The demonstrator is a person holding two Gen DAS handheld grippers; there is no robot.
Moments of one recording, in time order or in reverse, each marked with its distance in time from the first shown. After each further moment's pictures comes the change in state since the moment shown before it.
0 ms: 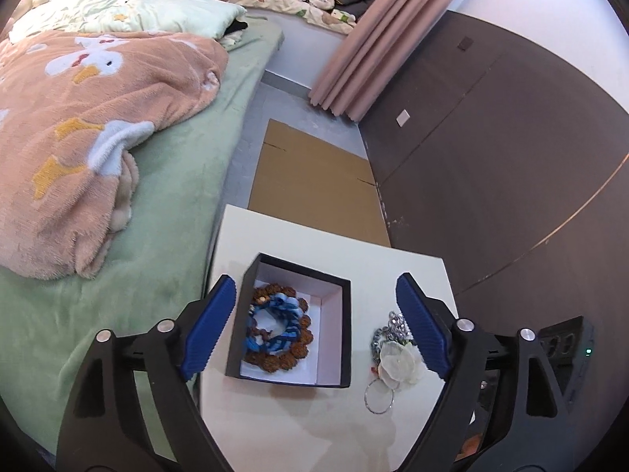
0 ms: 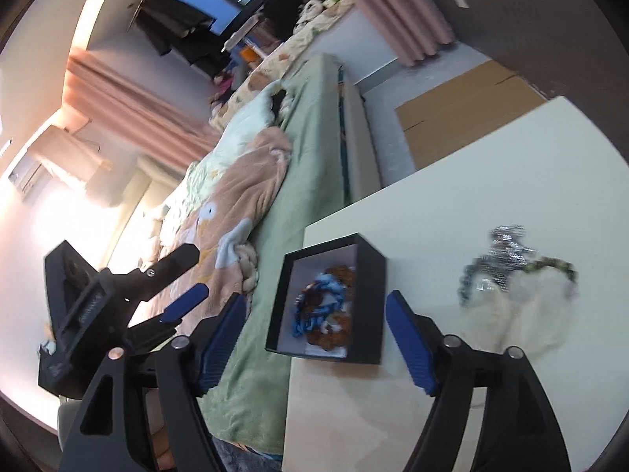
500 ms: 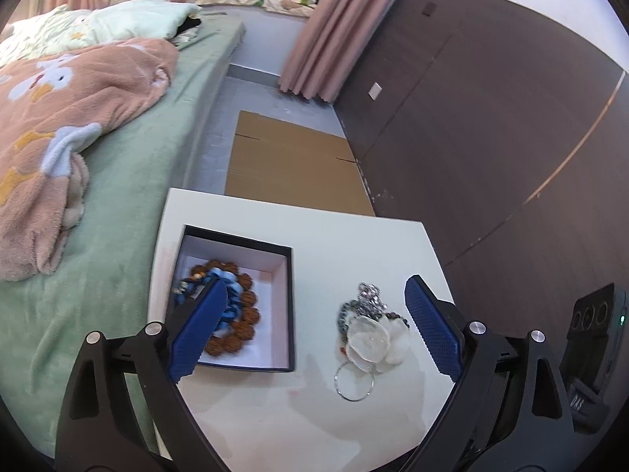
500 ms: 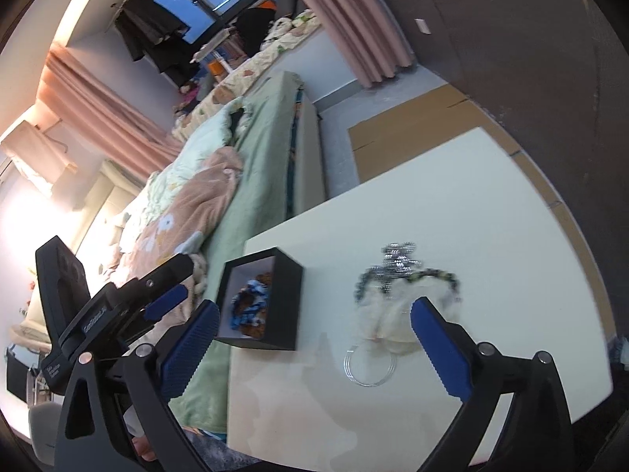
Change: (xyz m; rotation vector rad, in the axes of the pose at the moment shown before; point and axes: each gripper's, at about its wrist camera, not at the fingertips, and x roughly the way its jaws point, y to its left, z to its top) left arm 0.023 -0.061 -0.034 0.137 0.046 -0.023; right arm -0.065 -0.039 0.009 -0.027 -0.048 -0.169
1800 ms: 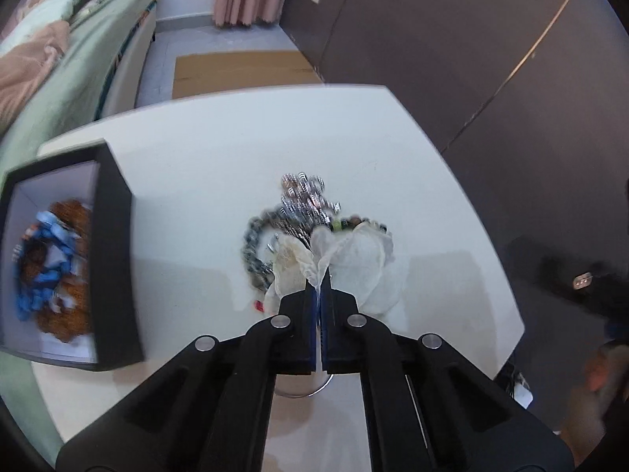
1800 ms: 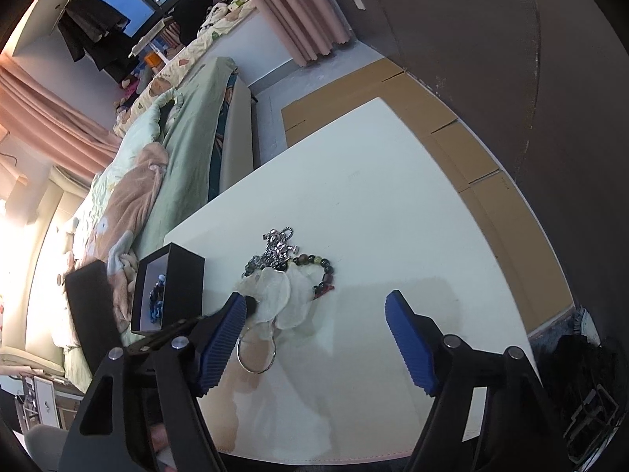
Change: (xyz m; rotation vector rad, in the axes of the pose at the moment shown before) left arm 0.107 -0.076 -0.065 0.245 0.268 -0.017; right arm 0.006 -0.071 0.008 0.071 0.103 -0.162
